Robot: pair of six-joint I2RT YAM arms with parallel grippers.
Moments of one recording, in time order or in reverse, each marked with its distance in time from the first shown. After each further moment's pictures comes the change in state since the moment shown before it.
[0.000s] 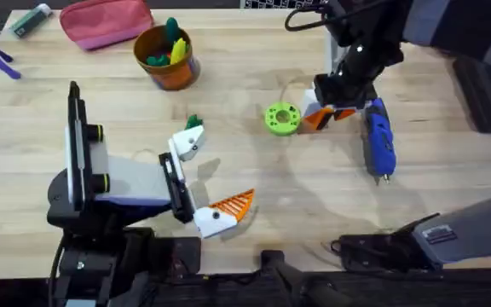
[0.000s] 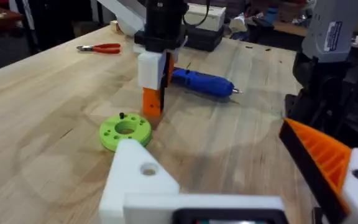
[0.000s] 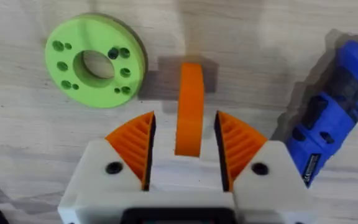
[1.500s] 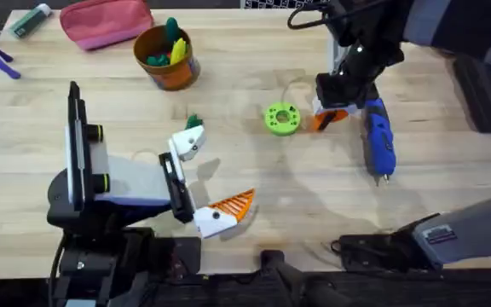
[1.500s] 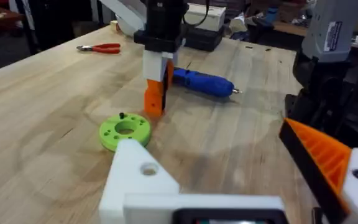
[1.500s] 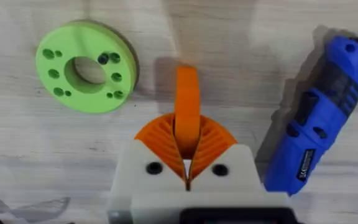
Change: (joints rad) left arm 0.000 0.000 0.000 0.000 0.000 0.000; right arm 0.000 0.000 0.000 -0.002 0.024 0.016
